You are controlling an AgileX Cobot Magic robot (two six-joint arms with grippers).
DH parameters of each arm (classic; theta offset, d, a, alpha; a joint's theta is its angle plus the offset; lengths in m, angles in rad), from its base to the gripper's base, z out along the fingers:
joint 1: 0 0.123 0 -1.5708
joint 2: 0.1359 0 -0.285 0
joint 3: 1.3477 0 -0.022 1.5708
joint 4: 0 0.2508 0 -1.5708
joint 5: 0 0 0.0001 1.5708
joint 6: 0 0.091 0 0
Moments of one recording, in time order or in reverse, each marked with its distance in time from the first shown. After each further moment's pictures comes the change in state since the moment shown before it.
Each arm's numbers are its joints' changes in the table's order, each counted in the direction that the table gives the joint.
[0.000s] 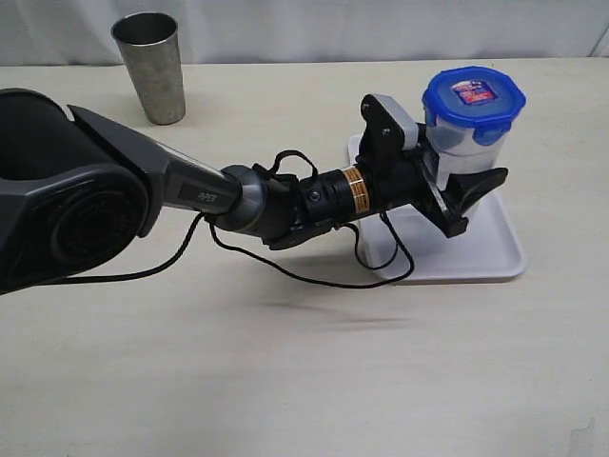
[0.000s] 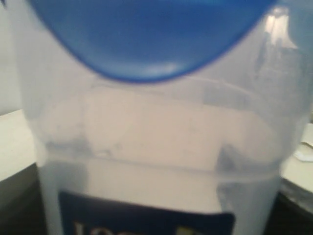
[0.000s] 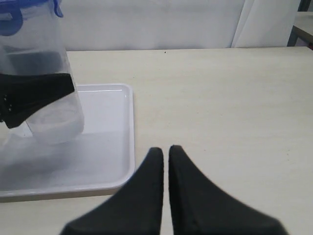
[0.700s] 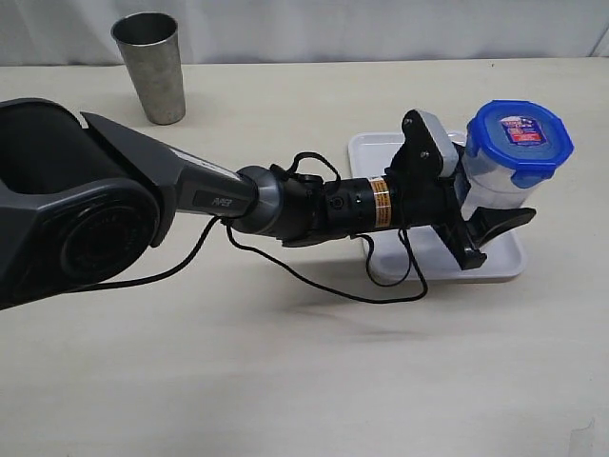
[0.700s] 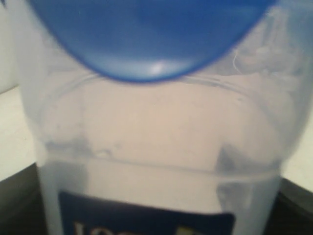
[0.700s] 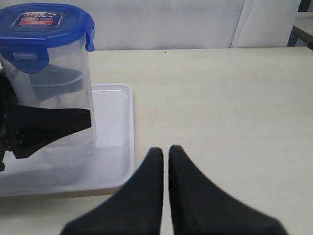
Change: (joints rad) left arm -0.034 0.010 -0.062 0.188 0.089 -0.010; right arm 0.000 0.000 0.000 0.000 -0.001 -0.002
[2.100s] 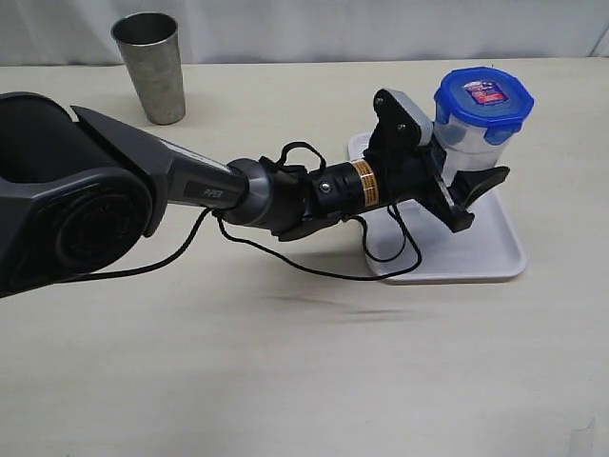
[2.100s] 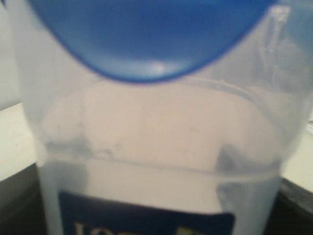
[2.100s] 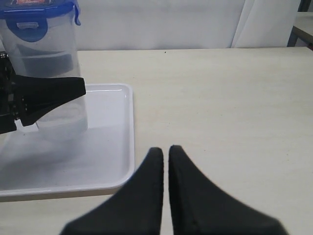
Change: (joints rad) left arm 0.034 0.000 0.000 -0.178 0.036 0.032; right arm 0.000 0.000 0.000 0.000 0.000 0.000
